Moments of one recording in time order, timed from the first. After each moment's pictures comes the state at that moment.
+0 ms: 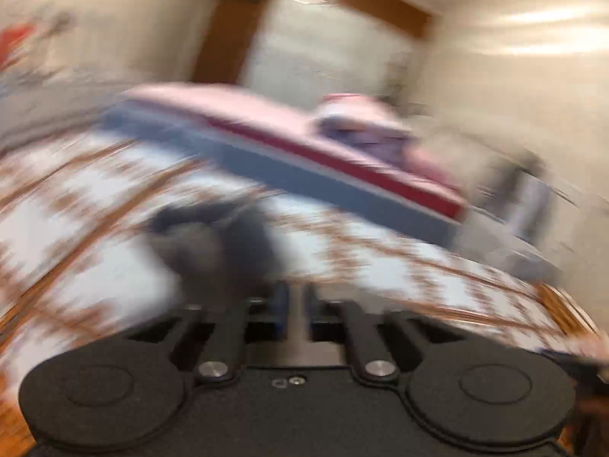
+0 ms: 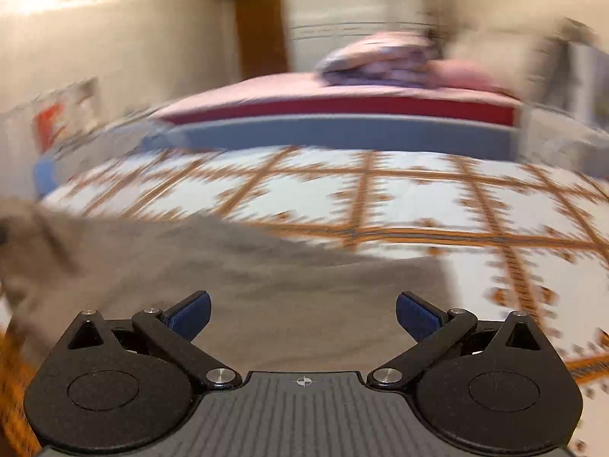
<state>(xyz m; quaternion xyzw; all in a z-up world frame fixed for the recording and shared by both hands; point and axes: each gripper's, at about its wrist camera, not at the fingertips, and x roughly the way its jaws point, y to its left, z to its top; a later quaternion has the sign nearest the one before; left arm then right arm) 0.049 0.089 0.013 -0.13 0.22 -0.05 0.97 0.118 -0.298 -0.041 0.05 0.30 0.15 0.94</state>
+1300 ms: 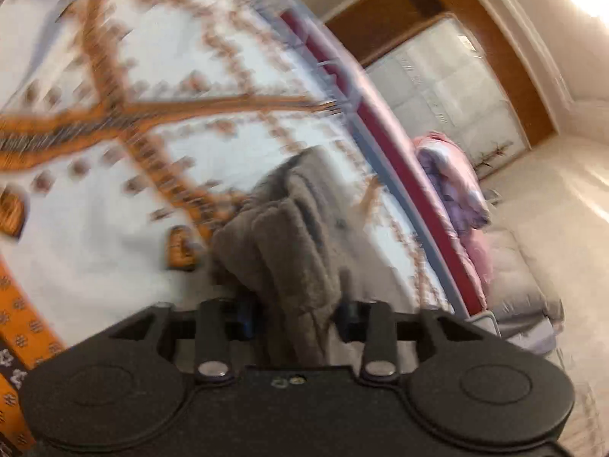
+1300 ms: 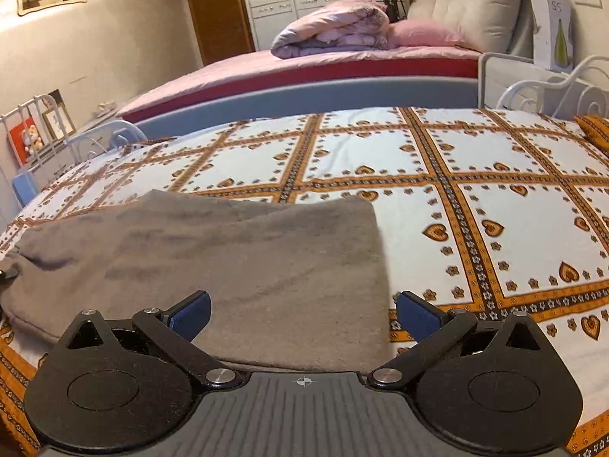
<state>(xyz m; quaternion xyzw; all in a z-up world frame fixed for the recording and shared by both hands) 0.048 0.244 -0.109 -0.43 0.24 0.06 0.87 0.109 -0.355 -0.068 0.08 0.35 0.12 0.93</state>
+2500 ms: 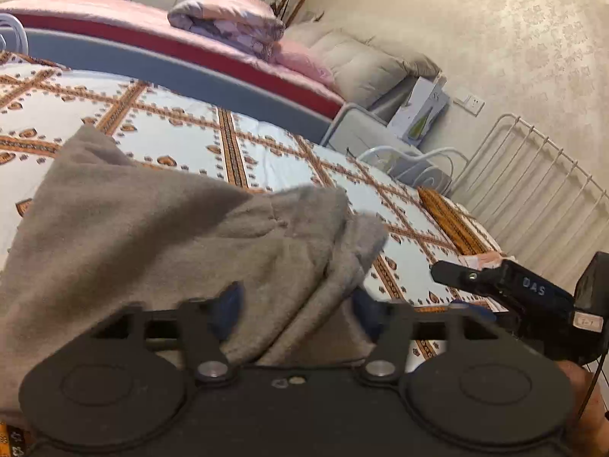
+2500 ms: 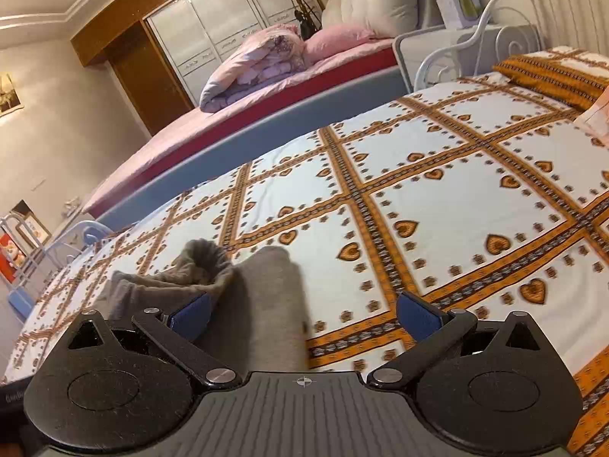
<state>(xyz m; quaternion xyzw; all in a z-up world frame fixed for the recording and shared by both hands) 0.112 -0.117 -0.053 -0.17 0.32 -0.22 0.91 0.100 -0.442 -0.047 0.23 0.31 0.05 0.92</state>
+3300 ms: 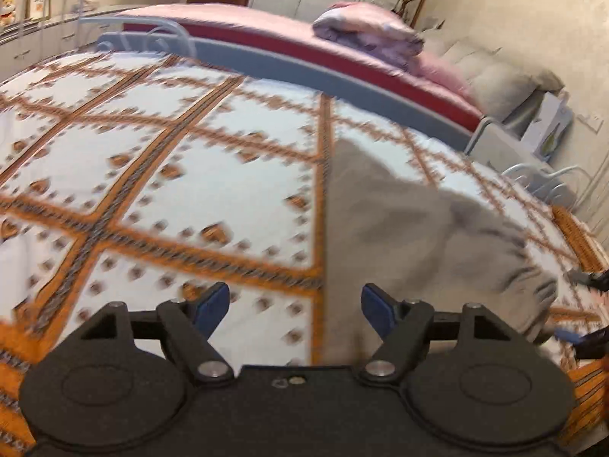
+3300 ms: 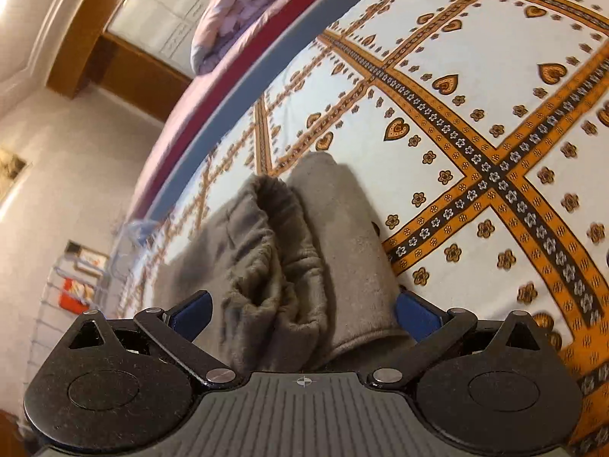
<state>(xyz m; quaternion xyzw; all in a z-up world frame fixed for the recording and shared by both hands) 0.067 0.027 -0.053 -0.13 0.37 -0.01 0.92 0.116 -0.436 -0.087 0.42 0.40 0.11 0.81</state>
